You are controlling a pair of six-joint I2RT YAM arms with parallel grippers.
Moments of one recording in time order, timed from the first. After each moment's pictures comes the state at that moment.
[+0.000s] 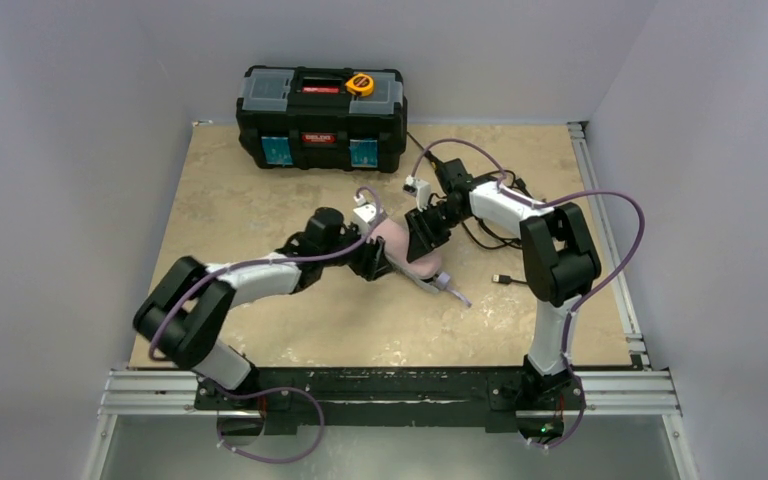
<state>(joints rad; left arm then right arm) -0.64 1.62 0.71 0.37 0.44 -0.14 0.40 1.95 1.35 -0.65 -0.67 -0.19</state>
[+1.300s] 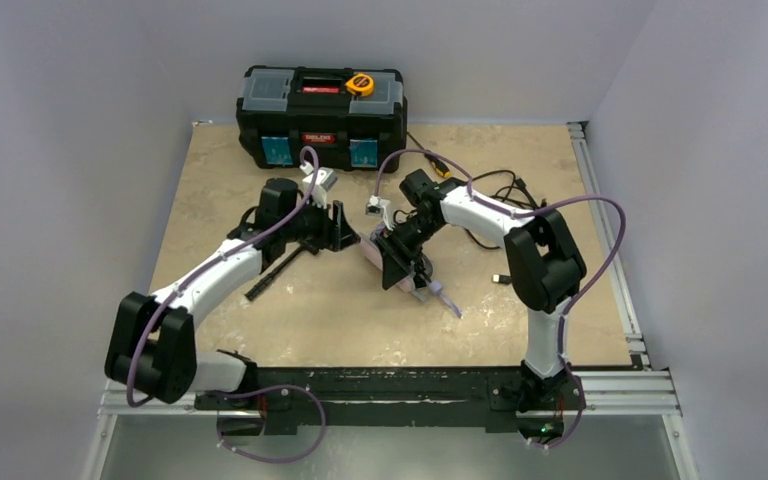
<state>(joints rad) -0.35 1.31 0.82 -0.10 0.50 -0.23 0.58 1.96 1.45 -0.86 -0.86 -0.34</state>
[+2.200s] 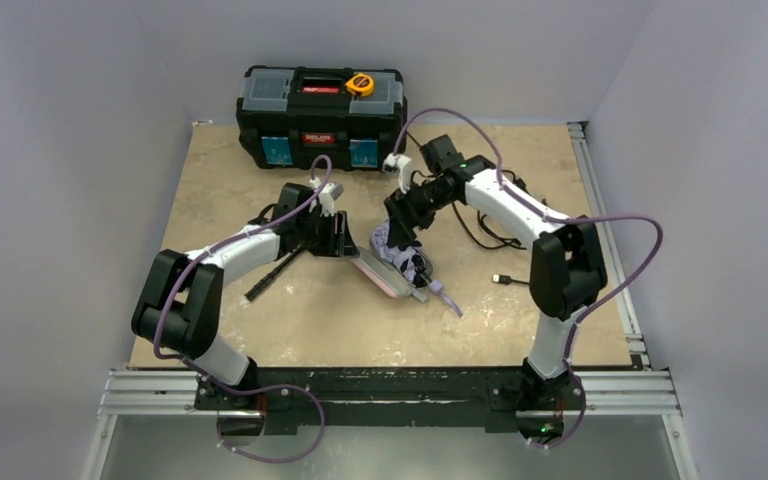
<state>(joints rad) -0.35 1.57 0.87 -0.15 0.47 -0.33 0.51 1.89 1.55 -0.81 -0.76 -0.28</state>
